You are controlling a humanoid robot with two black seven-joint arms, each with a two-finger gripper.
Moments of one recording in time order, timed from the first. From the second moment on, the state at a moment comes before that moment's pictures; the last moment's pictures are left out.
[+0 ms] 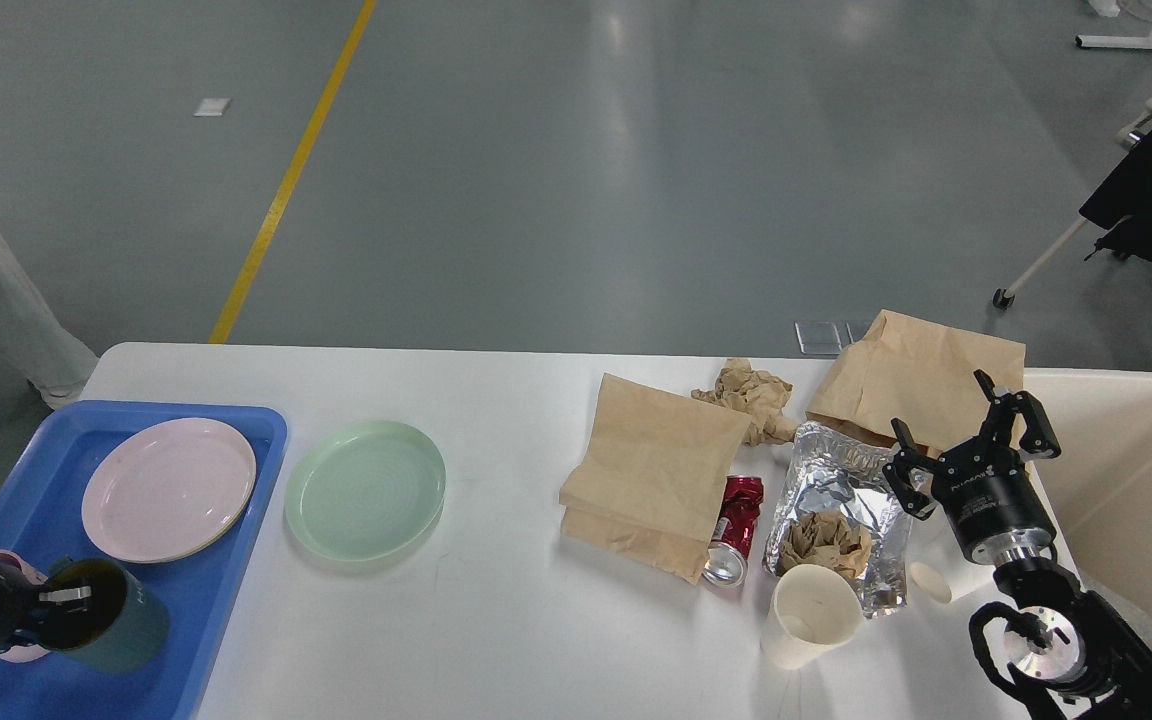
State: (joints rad) left arm -1.40 0.82 1.17 -1.28 0.35 -0.17 0.01; right arm 0.16 -0.16 1.44 0.86 -0.55 0.38 0.27
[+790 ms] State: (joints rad) left arm -1.36 0.83 1.16 -1.27 0.34 -0.15 0.04; right arm 0.16 -0.16 1.44 0.86 -0.55 0.38 0.27
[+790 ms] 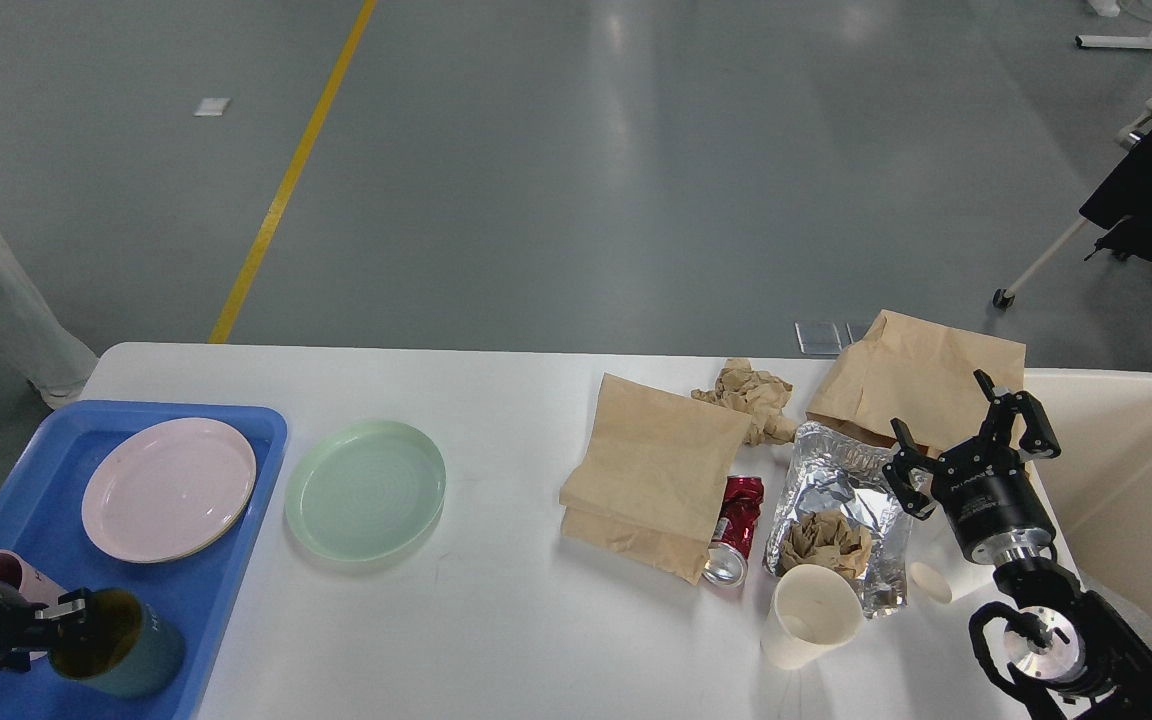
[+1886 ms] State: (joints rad) left arm -2.25 0.35 1.62 -1.53 -0.06 -0.54 0.03; right arm 0.16 -0.16 1.44 0.86 -0.55 0.38 0.27
